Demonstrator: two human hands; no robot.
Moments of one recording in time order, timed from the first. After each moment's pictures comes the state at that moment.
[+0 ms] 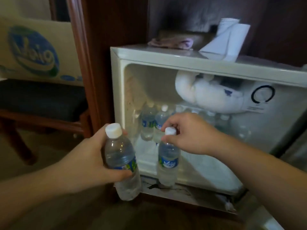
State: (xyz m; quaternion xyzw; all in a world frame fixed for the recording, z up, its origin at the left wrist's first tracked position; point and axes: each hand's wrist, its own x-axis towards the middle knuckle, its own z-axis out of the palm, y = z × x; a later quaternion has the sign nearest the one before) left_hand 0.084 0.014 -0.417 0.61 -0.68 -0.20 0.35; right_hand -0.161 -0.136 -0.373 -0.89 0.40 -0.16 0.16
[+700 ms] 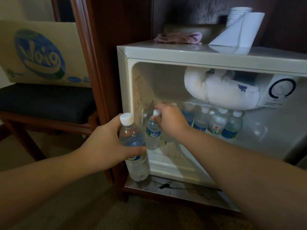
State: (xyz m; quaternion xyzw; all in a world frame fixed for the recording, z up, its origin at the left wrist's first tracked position) left_hand 0.095 -0.029 -0.412 0.64 -0.65 -0.17 0.37; right_hand -0.064 -0.214 -0.431 -0.87 0.41 -0.27 0.10
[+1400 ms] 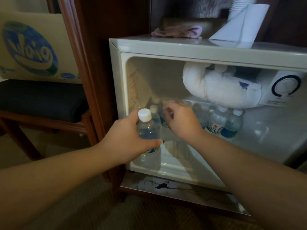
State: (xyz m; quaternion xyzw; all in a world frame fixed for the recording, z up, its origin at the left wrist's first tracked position) left_hand 0.057 -0.074 -0.421 0.66 -0.65 -0.13 0.36; right_hand -0.103 -0.230 -0.448 -0.84 0.39 -0.36 0.08
